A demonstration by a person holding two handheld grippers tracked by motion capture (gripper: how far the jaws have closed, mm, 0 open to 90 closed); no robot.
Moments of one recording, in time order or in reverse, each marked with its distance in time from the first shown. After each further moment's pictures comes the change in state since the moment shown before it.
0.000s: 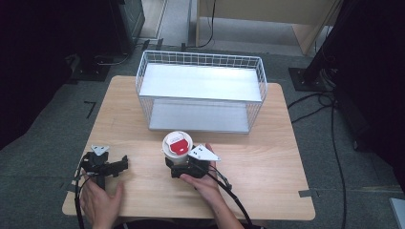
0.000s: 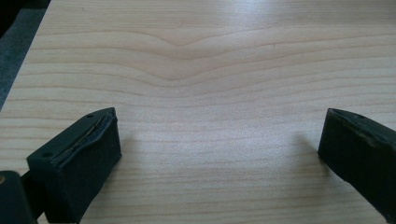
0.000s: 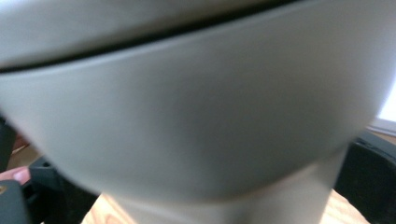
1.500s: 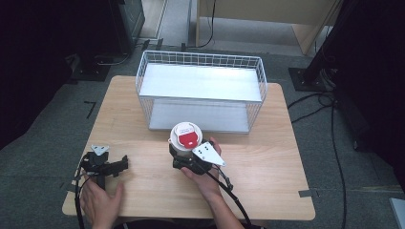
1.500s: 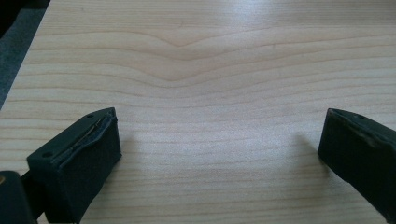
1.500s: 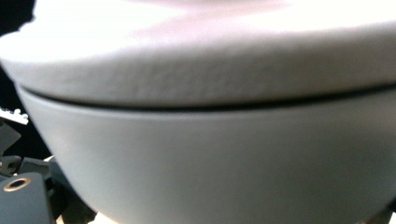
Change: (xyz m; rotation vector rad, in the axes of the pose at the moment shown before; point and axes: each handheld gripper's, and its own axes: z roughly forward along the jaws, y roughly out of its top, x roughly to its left) left arm 0.000 0.000 0.000 -0.001 0.001 0.000; right arm 0.008 0.030 -0.016 -0.237 -0.145 -0.097
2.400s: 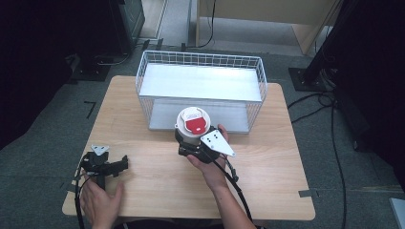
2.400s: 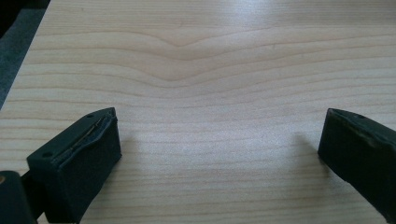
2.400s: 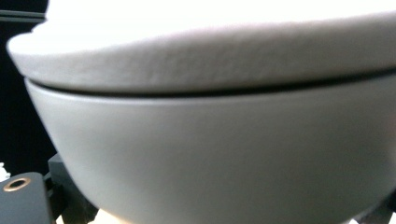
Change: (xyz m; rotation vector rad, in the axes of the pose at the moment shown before) left arm 0.000 0.000 0.000 0.002 0.000 0.003; right arm -0.015 0.049 -0.002 -0.094 -0.032 -0.025
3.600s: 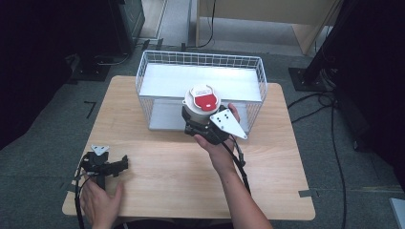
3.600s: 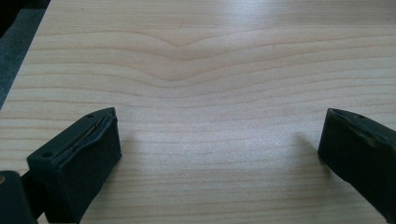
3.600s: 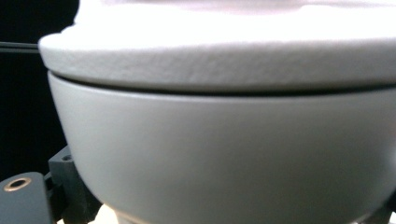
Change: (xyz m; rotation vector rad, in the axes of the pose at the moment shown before) left arm 0.000 0.000 0.000 0.001 0.000 0.001; right arm -0.018 0.066 0.010 -0.092 -0.036 -0.044
